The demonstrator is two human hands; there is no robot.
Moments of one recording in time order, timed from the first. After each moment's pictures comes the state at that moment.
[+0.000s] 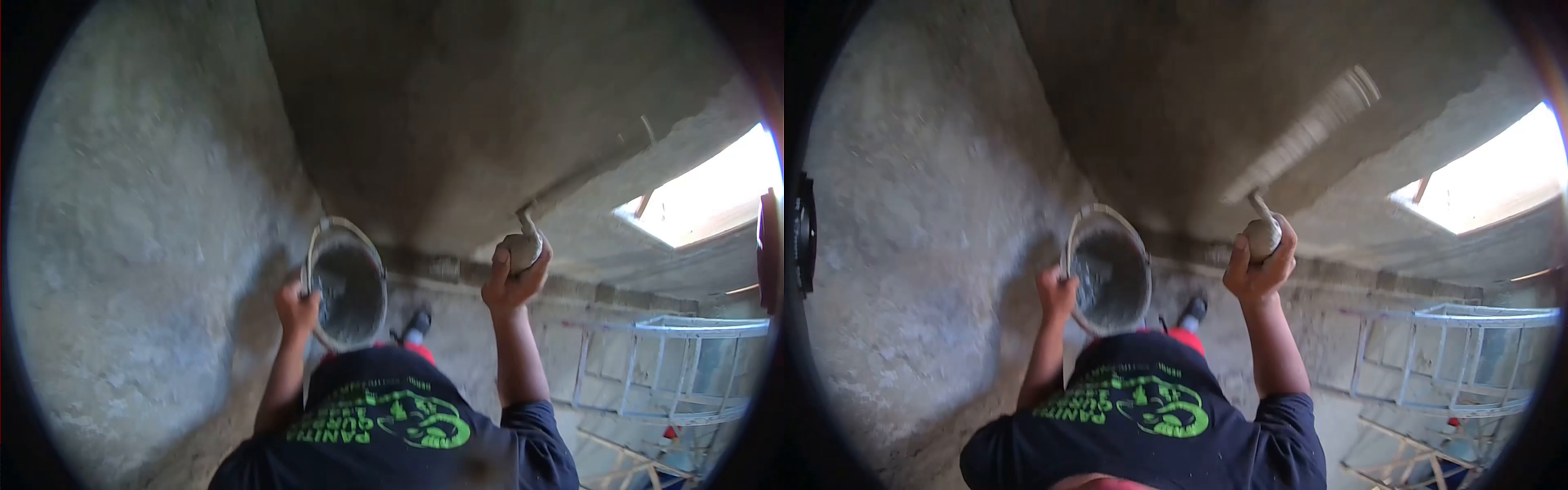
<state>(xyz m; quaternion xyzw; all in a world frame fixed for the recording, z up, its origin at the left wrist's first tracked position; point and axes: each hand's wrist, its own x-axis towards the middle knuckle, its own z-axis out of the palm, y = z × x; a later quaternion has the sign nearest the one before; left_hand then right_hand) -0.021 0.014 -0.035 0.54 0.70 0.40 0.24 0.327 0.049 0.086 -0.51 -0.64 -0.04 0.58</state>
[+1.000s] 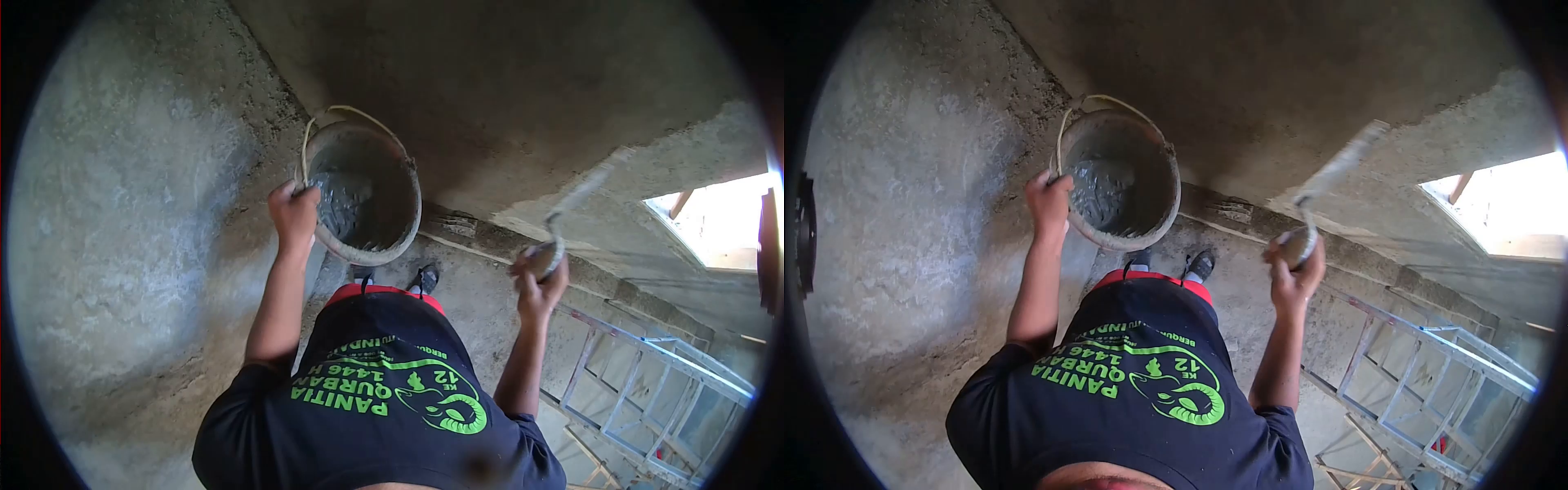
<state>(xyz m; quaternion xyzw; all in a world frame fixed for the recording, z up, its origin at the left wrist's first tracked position) 0.101 0.078 0.031 0.34 0.68 0.56 0.32 0.486 0.000 0.030 -0.53 -0.48 0.35 0.60</state>
